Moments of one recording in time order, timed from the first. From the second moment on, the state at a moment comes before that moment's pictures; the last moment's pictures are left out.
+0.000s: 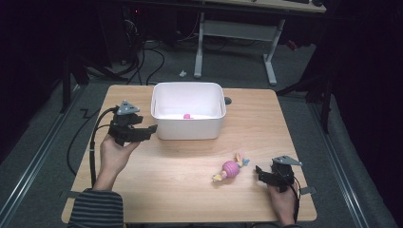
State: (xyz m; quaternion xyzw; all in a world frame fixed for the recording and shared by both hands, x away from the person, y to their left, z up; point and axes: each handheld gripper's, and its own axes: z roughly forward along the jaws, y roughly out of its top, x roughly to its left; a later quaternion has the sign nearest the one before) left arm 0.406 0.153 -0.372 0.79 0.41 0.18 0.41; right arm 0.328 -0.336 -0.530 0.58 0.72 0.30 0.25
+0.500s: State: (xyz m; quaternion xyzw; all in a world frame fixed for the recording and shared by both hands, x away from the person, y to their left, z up) left arm 0.388 0.166 -0.403 0.78 0.44 0.17 0.41; right arm 0.328 -0.336 -0.530 0.58 0.72 0.30 0.25
